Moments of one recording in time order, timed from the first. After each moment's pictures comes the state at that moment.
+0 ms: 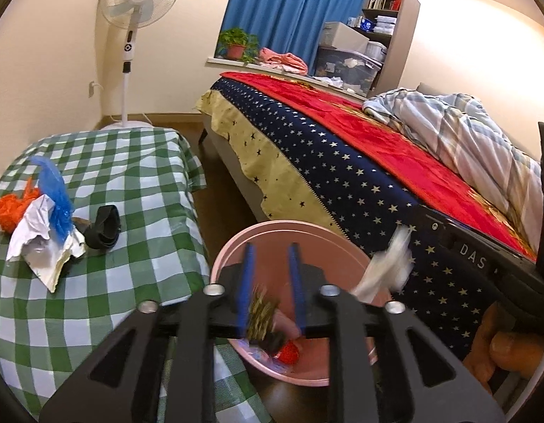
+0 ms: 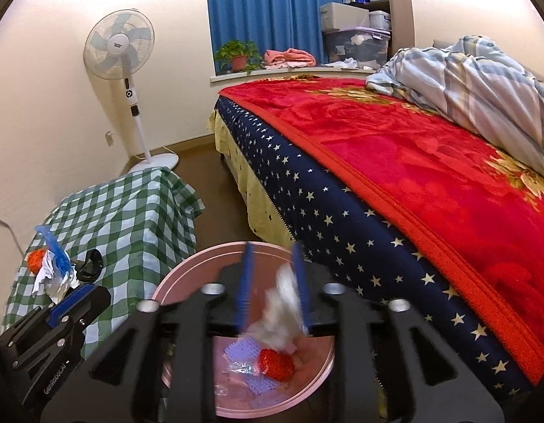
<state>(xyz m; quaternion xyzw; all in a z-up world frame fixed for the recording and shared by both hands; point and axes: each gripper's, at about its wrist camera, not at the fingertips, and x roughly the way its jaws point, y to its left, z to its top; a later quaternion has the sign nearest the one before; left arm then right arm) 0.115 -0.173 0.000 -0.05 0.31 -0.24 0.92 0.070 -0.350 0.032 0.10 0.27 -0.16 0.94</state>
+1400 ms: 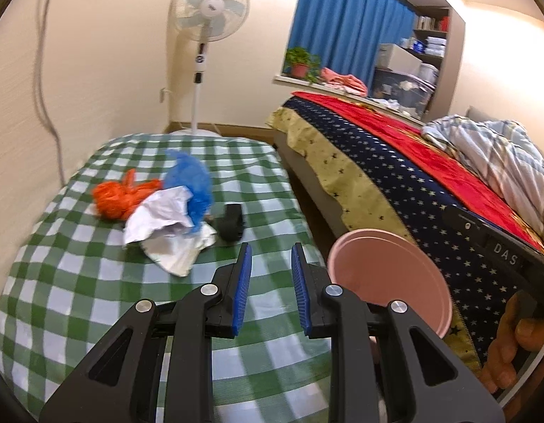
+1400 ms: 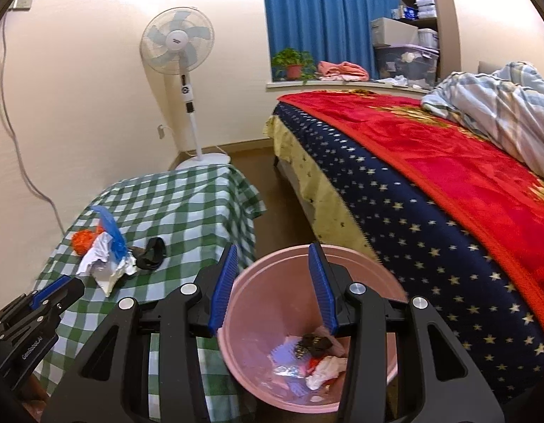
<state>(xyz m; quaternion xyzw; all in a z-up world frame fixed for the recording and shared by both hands) 0.090 -0.054 0.006 -0.06 0.29 -0.12 0.95 0.073 -0.272 0.040 0.07 0.25 -0.05 0.96</state>
